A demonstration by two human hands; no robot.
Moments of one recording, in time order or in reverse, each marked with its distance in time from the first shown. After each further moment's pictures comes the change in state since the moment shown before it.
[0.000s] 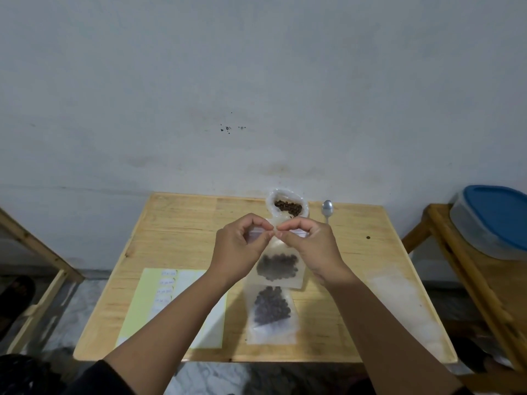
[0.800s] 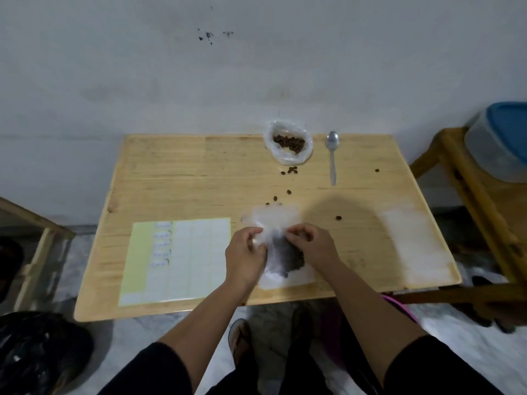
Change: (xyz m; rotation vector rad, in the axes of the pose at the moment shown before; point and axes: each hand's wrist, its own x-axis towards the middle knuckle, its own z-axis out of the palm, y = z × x) left_hand -0.069 -0.126 0.040 0.162 -0.088 -0.465; right_hand -0.036 0.152 0.008 -0.339 0.074 0.378
